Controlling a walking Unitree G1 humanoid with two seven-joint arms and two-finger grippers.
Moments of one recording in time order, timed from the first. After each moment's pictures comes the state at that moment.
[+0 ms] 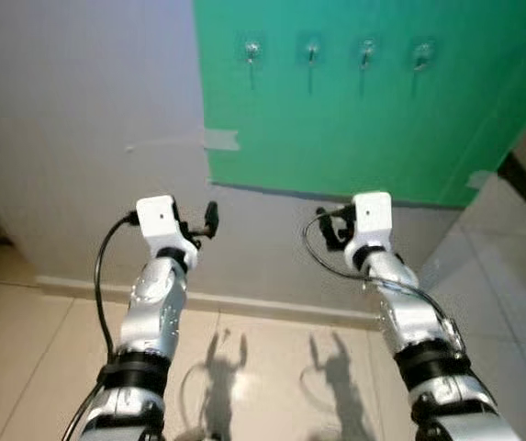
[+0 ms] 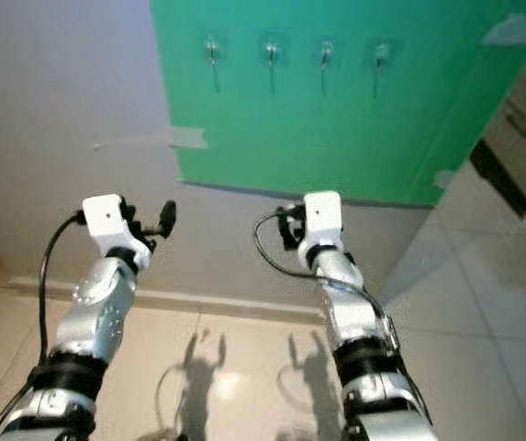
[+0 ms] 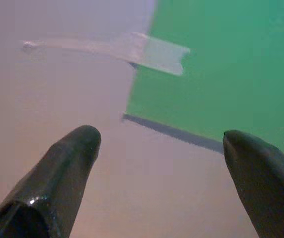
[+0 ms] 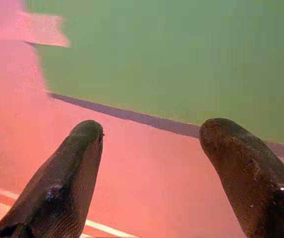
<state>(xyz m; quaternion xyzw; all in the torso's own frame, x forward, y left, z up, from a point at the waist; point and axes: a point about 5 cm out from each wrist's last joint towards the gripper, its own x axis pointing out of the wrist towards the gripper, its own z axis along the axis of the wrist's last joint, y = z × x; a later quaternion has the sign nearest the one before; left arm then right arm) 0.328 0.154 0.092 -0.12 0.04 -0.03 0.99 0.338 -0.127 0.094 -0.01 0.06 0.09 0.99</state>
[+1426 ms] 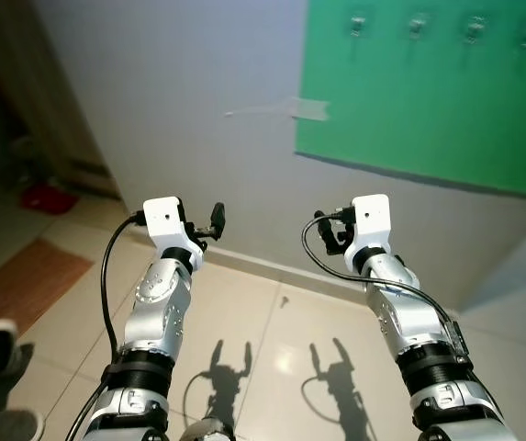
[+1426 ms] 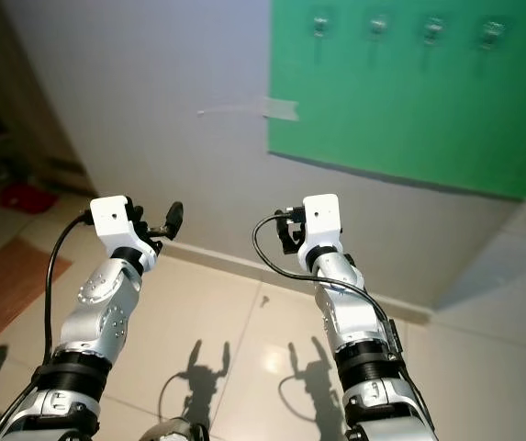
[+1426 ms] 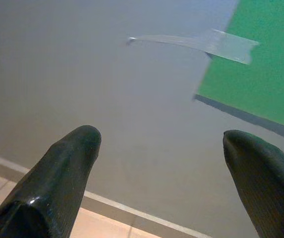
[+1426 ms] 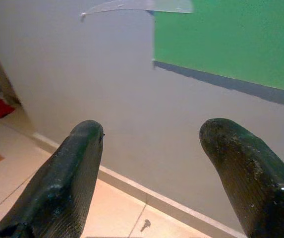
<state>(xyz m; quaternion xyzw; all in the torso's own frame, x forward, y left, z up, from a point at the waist) 0.328 0.146 0.090 -0.12 0.05 -0.05 0.99 0.333 -0.127 0.090 -0.01 0.08 0.10 0.99</state>
